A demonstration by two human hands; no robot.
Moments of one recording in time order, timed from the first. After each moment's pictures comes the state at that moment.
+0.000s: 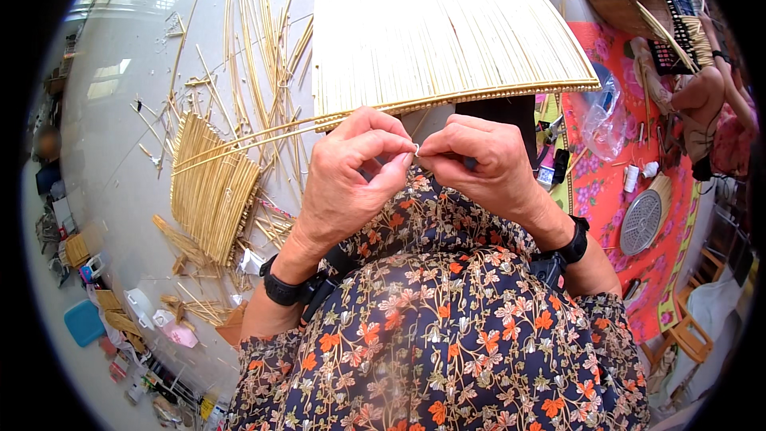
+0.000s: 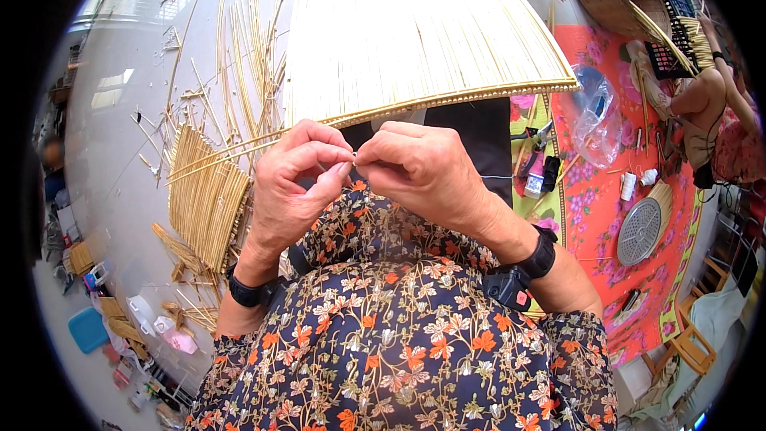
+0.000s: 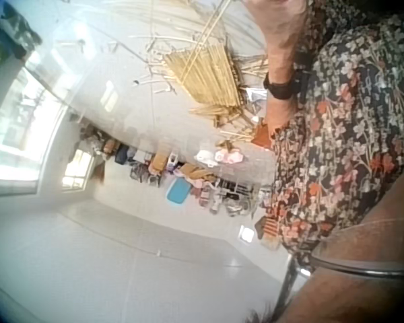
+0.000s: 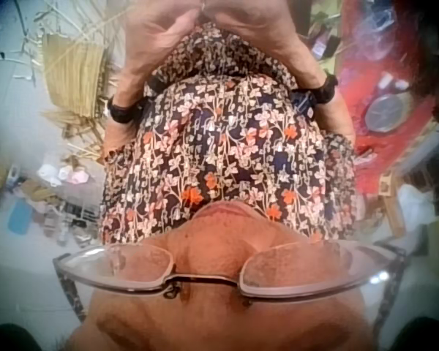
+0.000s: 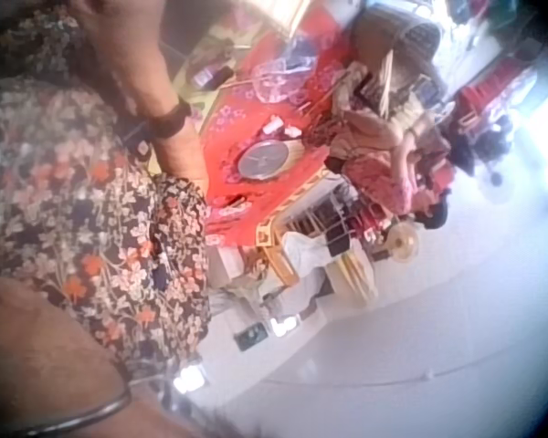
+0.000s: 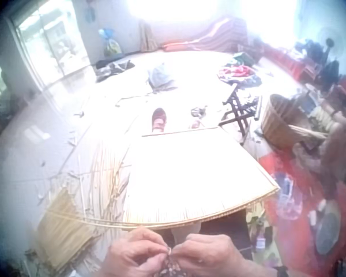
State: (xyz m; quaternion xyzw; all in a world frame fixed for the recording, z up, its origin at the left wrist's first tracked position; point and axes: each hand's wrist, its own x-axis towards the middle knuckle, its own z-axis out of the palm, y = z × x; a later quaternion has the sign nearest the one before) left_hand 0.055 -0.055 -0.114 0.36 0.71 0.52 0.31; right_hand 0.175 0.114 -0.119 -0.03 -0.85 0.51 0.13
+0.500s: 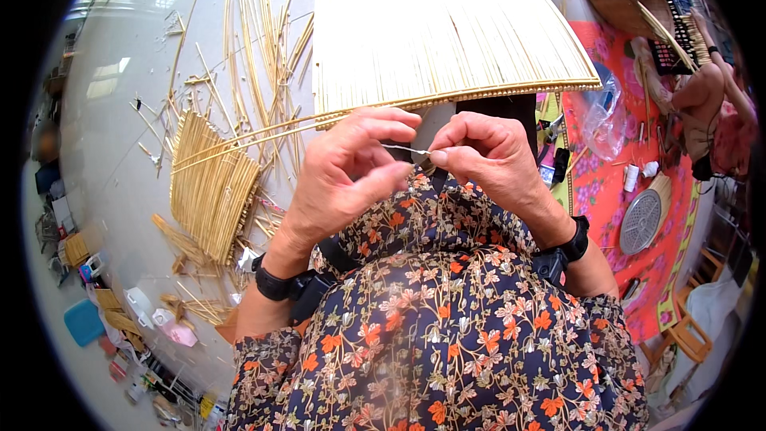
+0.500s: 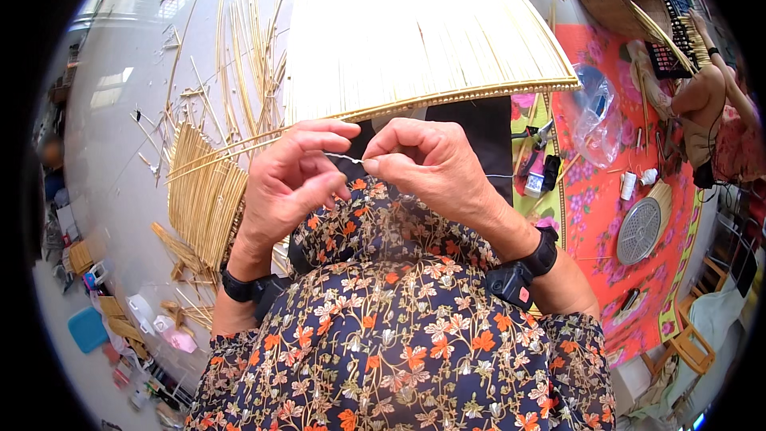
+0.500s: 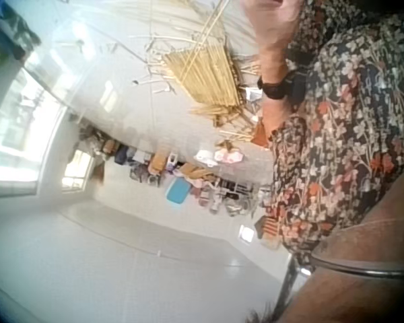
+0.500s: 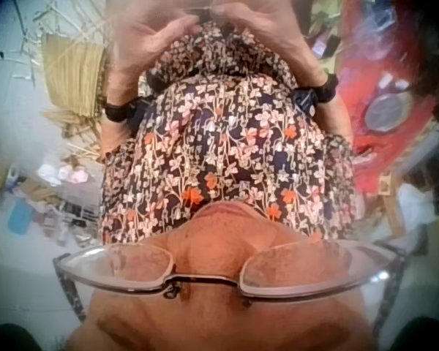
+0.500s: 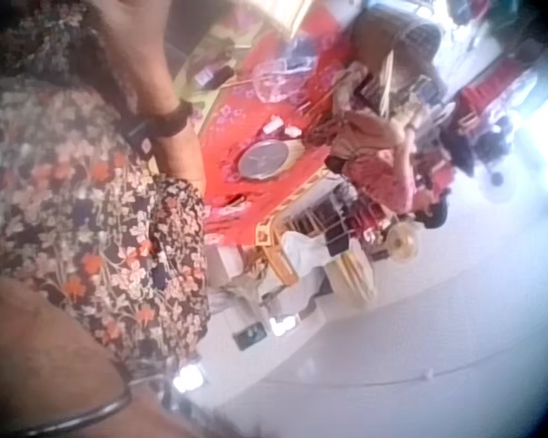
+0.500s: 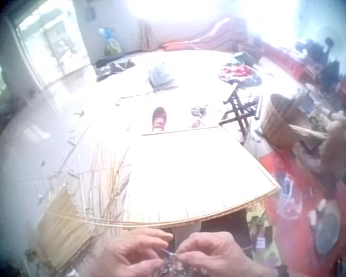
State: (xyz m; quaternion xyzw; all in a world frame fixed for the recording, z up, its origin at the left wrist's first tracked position) left_hand 0.048 -0.062 -0.116 0.28 0.59 0.62 0.43; right_hand 0.185 0.116 -0.119 -0.20 -0.63 0.75 -0.01
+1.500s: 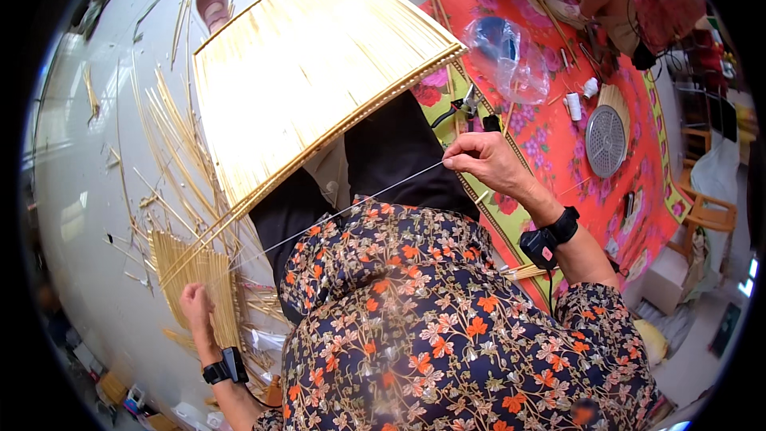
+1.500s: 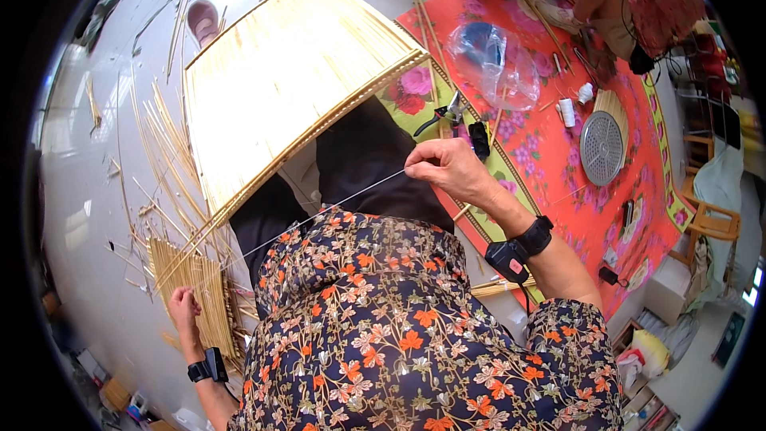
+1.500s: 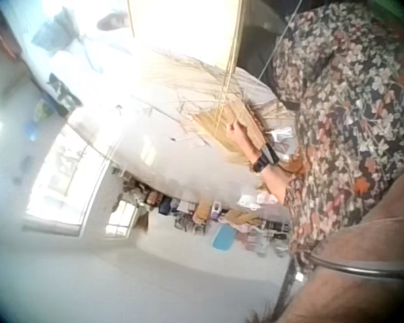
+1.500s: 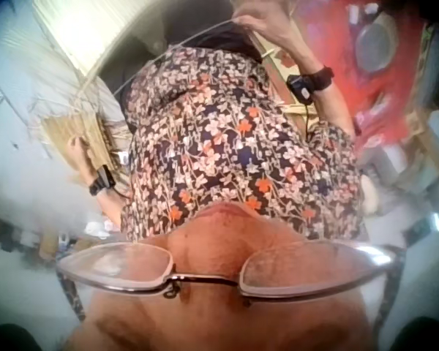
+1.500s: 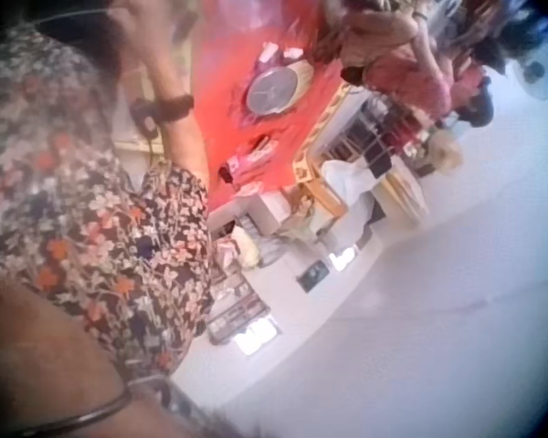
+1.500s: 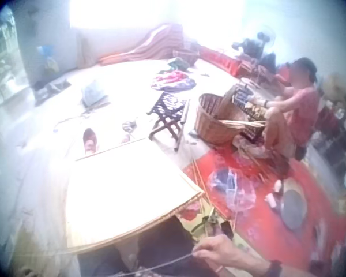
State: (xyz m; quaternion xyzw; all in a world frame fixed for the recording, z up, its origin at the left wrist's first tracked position) left_hand -0.093 -0.339 -0.252 0.01 0.88 0.32 0.36; right_hand 0.326 0.191 -0.173 -0.35 -0.74 0.57 0.01
